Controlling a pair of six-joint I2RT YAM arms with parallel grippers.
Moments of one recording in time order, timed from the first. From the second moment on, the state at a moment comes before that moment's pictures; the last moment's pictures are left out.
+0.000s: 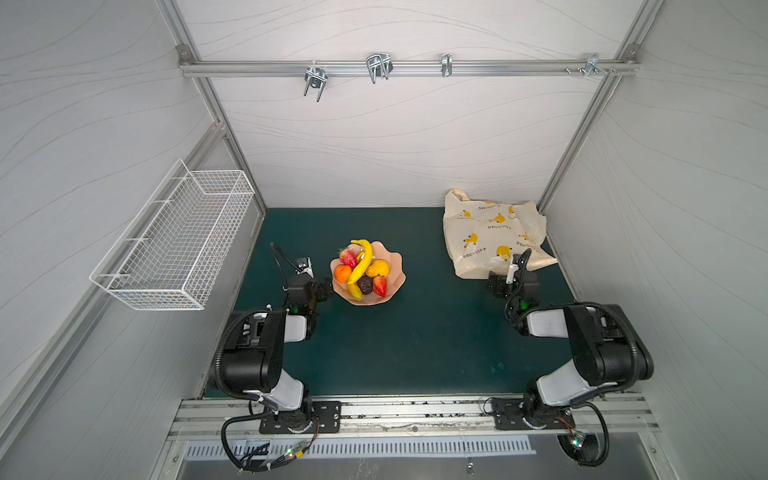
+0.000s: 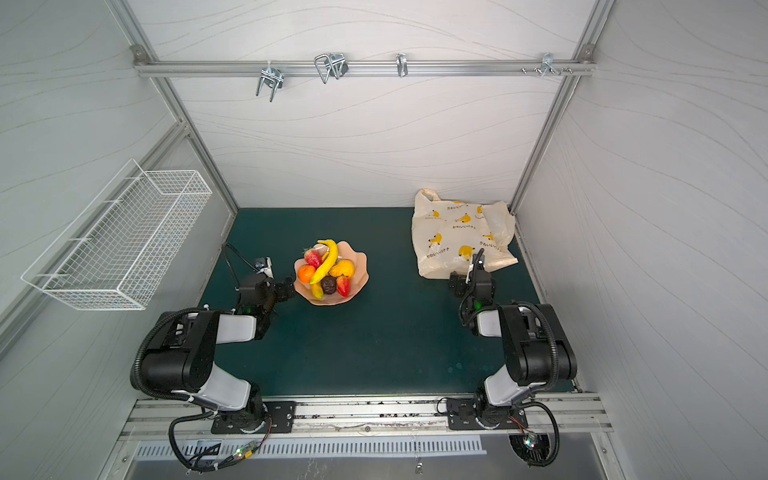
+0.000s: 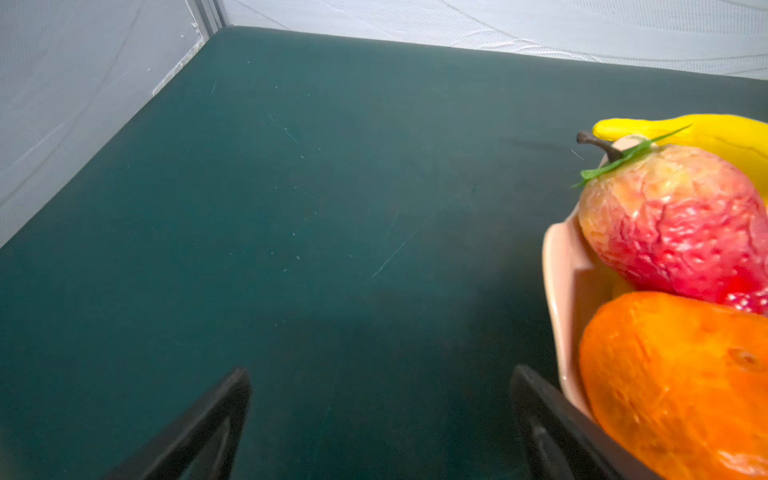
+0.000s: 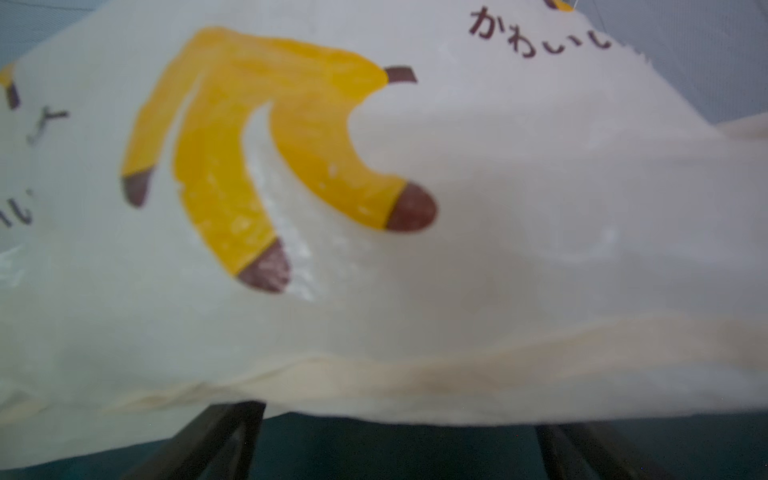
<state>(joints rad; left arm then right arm) 0.03 1.54 0.39 0.67 -0.11 -0.09 0.12 1.55 0.41 0.69 0.16 0.07</state>
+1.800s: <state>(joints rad) -0.33 0.93 0.85 -0.47 0.23 -0.30 0.31 1.44 0.82 -0.30 -0.28 1.15</state>
